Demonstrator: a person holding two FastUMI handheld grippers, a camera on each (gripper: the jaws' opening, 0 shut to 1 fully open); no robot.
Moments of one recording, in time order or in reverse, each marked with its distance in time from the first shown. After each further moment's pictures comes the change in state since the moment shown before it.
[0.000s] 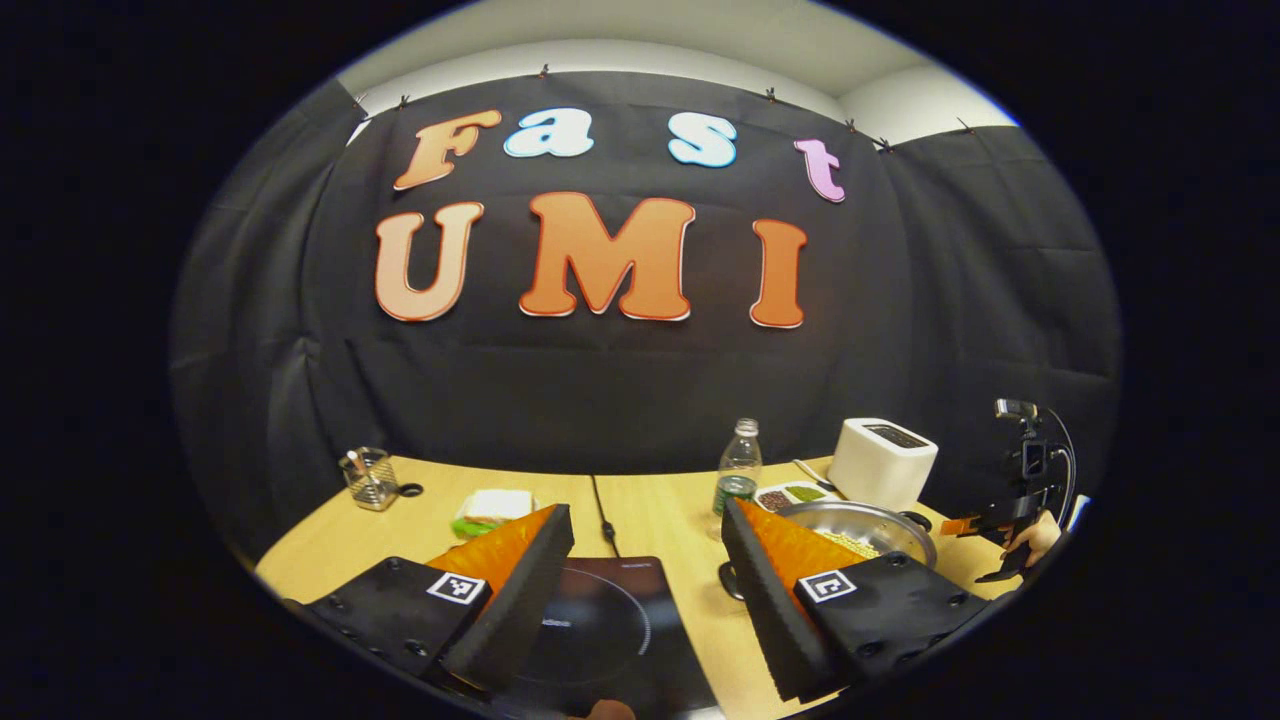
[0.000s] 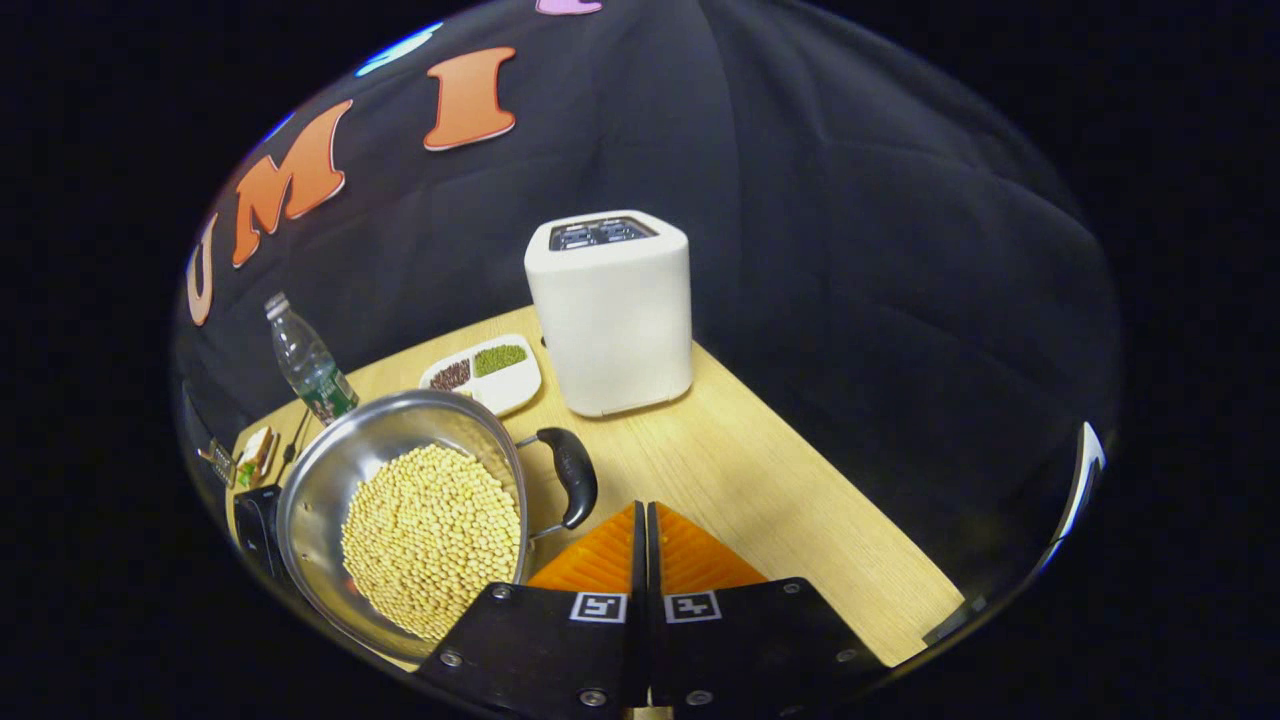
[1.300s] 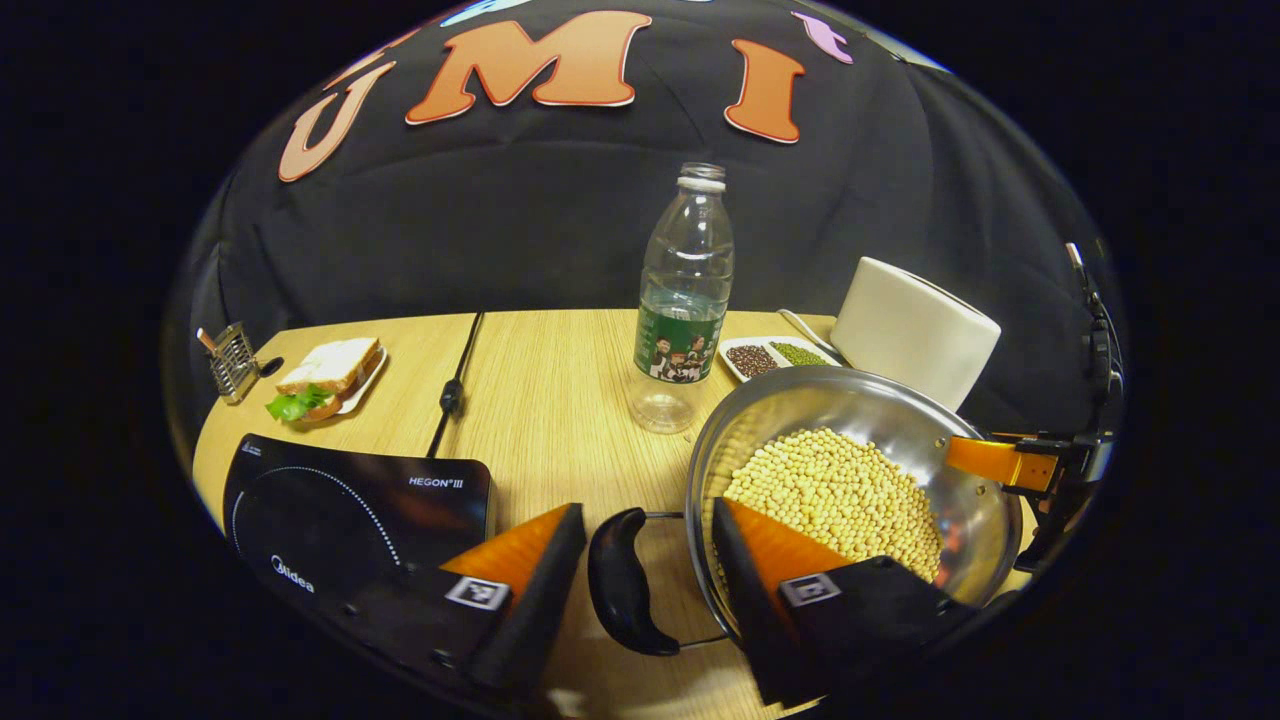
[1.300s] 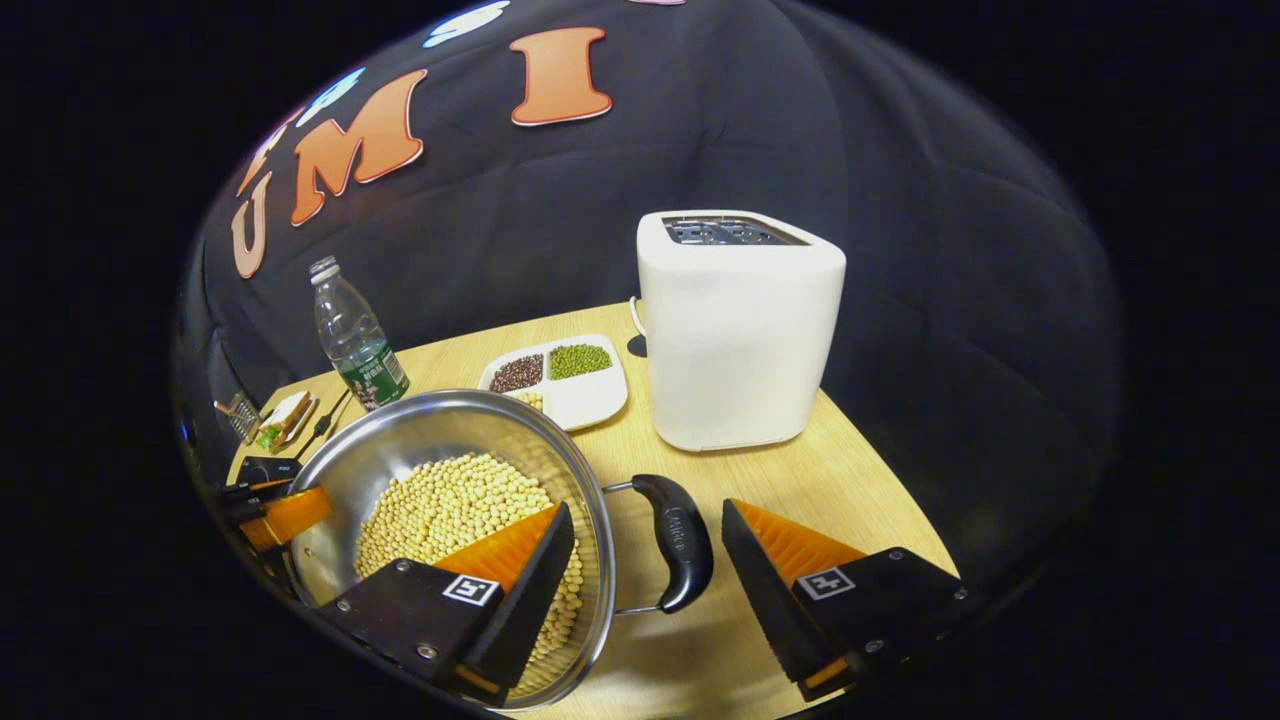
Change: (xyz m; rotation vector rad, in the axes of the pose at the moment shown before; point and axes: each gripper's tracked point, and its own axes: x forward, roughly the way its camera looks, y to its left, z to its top) left arm 0.156 -0.077 -0.189 -0.047 0.454 -0.065; right arm 0.065 0.053 -0.004 -0.187 0.042 0.163
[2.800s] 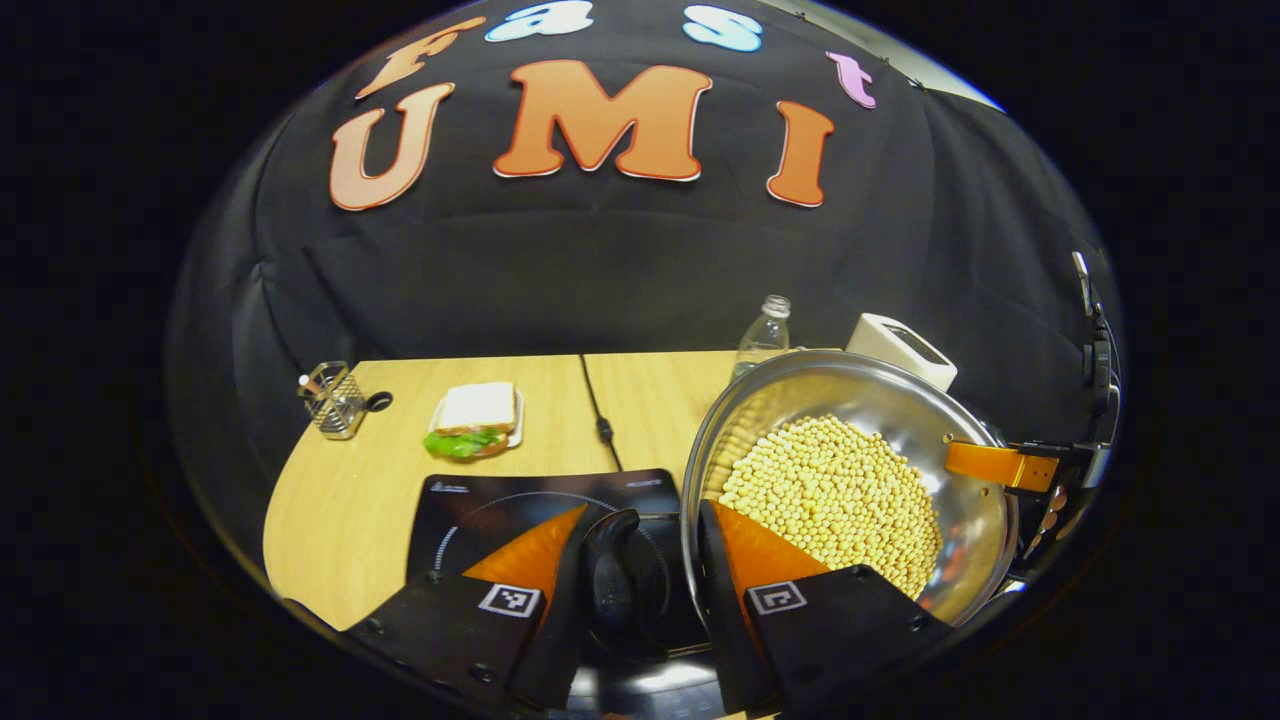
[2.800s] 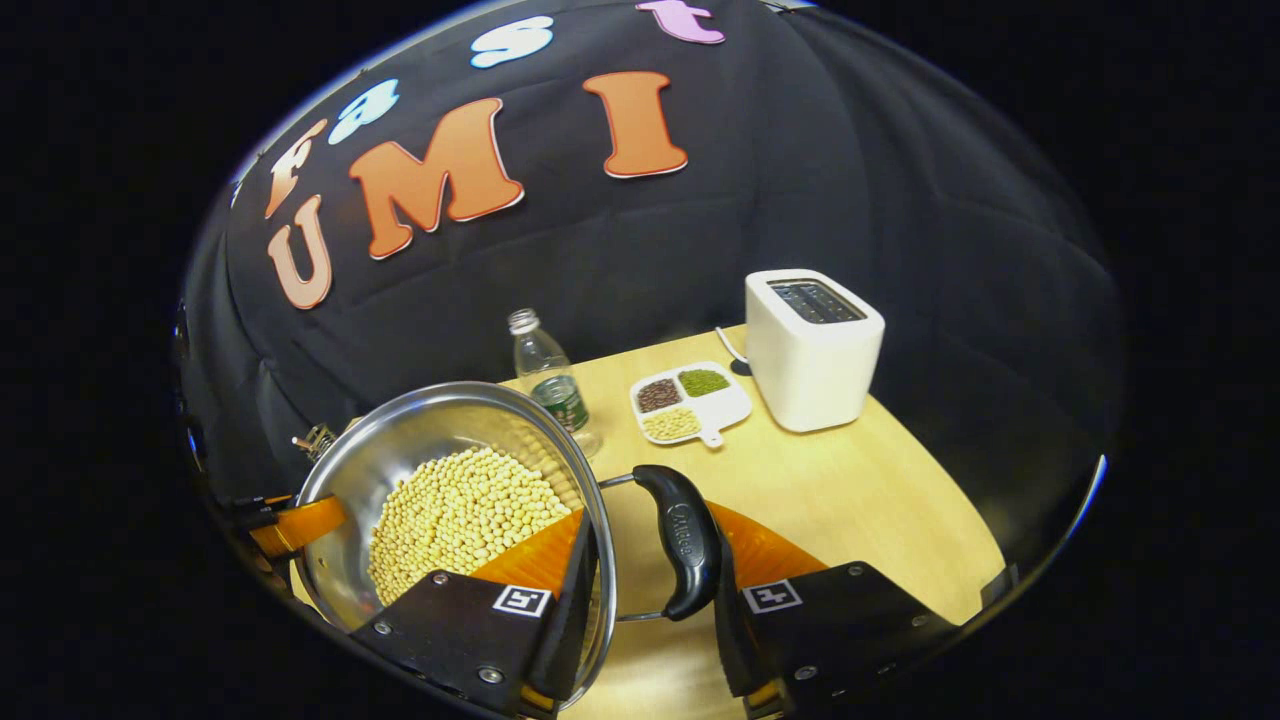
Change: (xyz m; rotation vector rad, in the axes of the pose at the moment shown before) left arm -0.195 0.123 0.067 0.013 -0.023 0.063; right arm -0.159 0.157 0.025 0.054 -0.036 0.101
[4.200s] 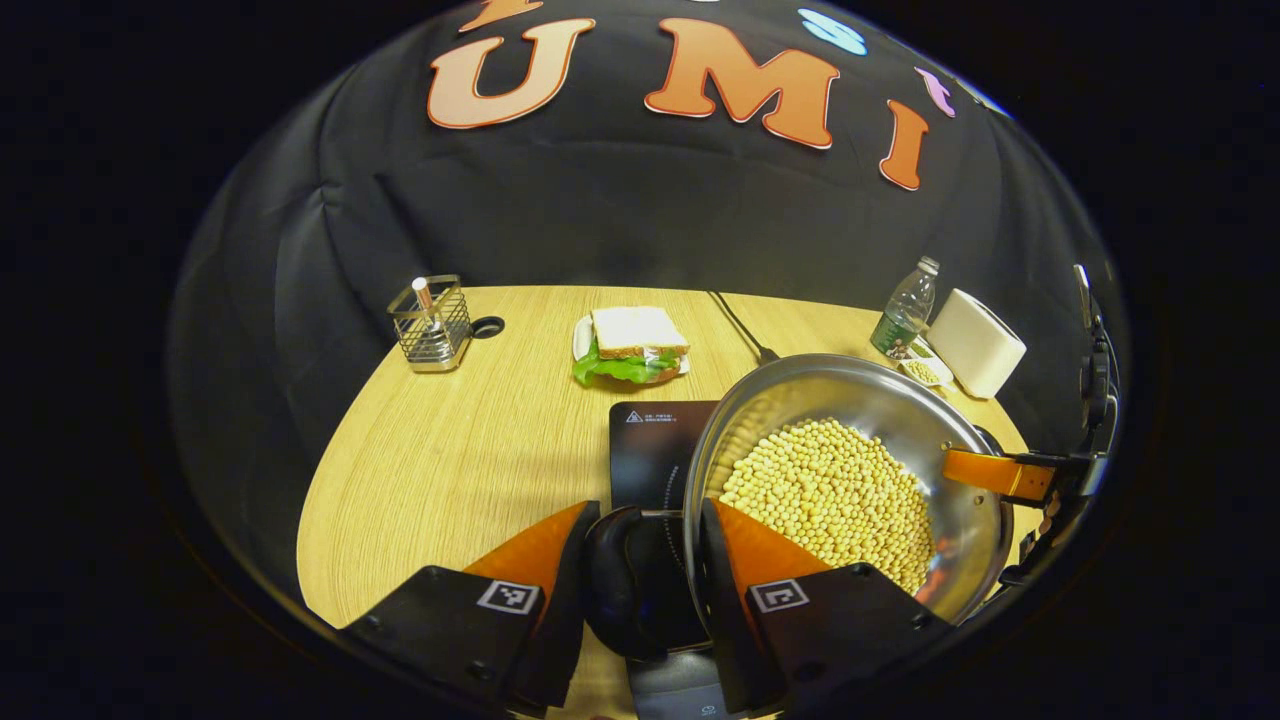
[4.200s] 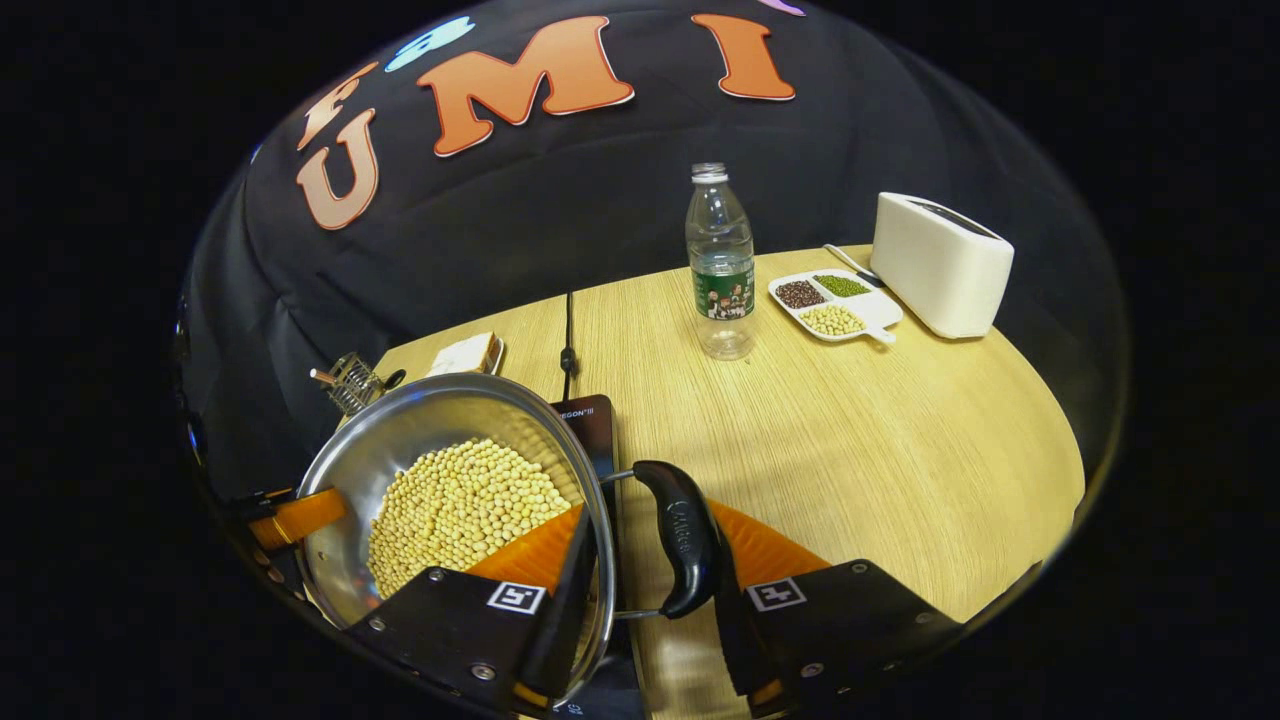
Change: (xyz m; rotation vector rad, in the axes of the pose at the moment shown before) left arm 0.012 0.176 -0.066 -0.085 0.151 0.076; right arm 0.045 0.149 -0.101 -0.039 0.165 0.057
